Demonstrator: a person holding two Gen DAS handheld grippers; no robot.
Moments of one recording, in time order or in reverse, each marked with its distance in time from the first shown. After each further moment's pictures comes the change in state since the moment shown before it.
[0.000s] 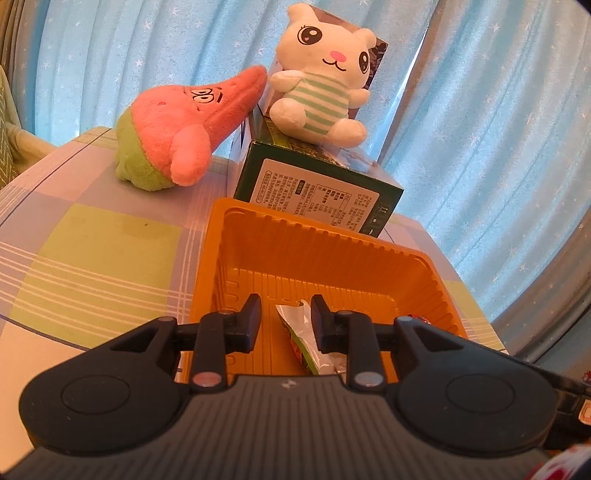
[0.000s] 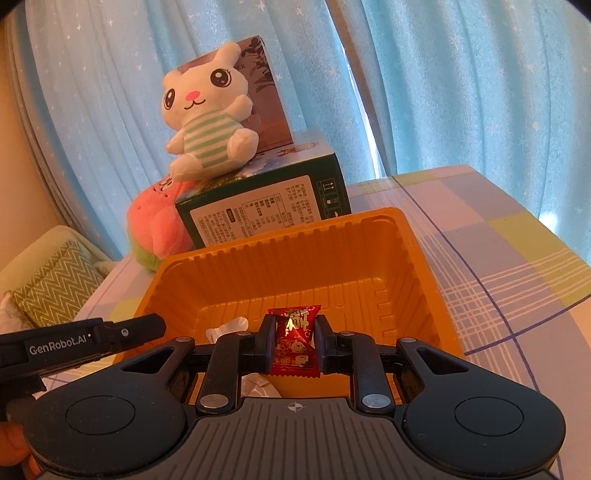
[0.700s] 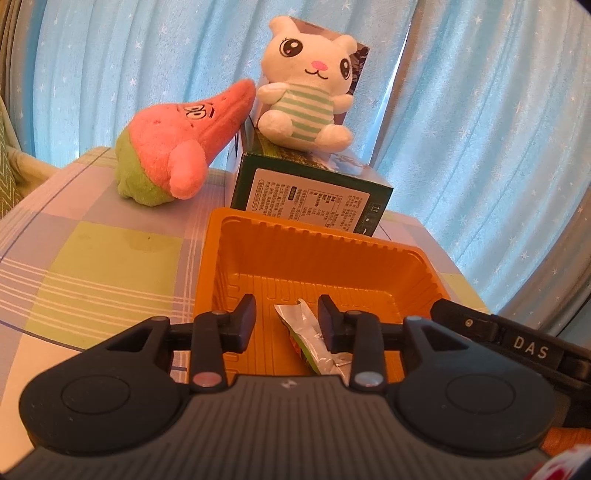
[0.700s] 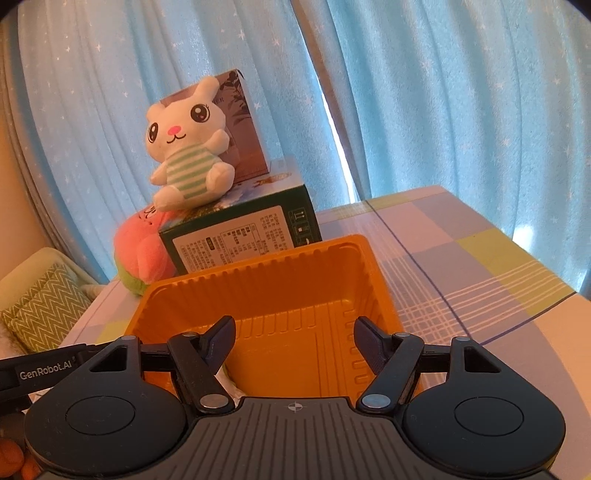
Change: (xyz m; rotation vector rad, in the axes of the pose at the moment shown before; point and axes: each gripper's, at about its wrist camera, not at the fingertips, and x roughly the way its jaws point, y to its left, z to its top) left arm -0.018 -0.012 -0.003 0.070 -0.030 0.016; right arm -0.039 -0.006 0.002 0.000 -0.098 -0.061
